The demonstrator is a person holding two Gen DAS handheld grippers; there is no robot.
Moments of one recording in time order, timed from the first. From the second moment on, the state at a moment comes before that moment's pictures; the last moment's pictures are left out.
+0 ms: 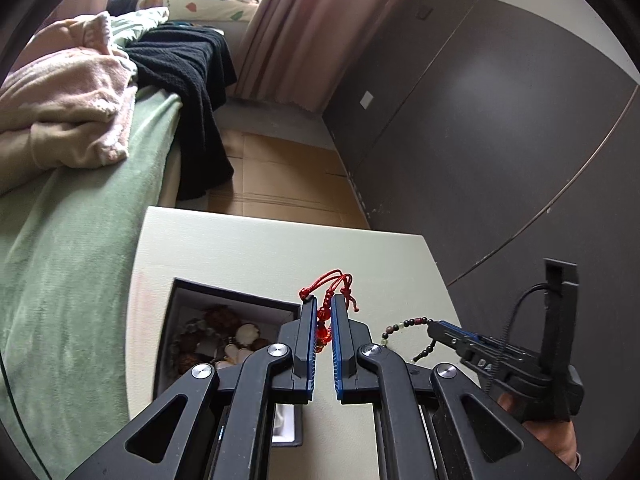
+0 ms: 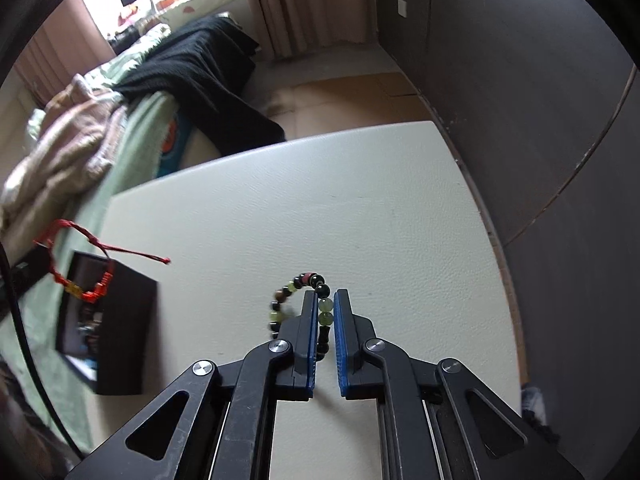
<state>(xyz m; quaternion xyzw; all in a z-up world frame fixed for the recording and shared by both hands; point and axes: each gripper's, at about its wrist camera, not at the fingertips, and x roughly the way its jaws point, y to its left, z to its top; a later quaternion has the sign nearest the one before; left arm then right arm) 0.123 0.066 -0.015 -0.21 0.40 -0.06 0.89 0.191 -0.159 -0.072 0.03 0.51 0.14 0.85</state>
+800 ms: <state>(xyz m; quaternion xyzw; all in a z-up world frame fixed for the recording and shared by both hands) 0.090 0.133 -0.017 -0.27 0.41 0.02 0.87 0.130 -0.086 -0.006 0.14 0.42 0.33 0.84</state>
